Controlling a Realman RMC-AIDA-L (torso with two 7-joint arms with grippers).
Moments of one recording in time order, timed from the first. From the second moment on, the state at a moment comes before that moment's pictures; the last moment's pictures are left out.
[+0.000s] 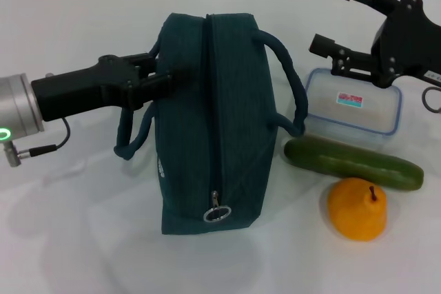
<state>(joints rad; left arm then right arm) -0.29 -2.08 0.99 0.91 1.58 1.49 -1.65 0.55 1.94 -1.47 -0.48 -0.85 -1.53 0.79</state>
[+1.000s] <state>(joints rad) -0.34 -2.08 0.99 0.84 1.55 1.49 -1.46 0.36 1.91 -1.45 -0.46 -0.91 -1.53 0.99</state>
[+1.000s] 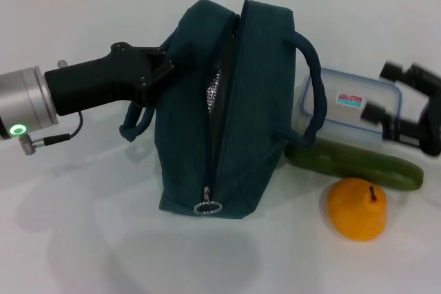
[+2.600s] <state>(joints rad) -0.40 -2.08 0.98 0.72 1.56 1.48 -1.27 0.35 1.94 -1.33 -0.25 -1.03 -1.40 1.08</state>
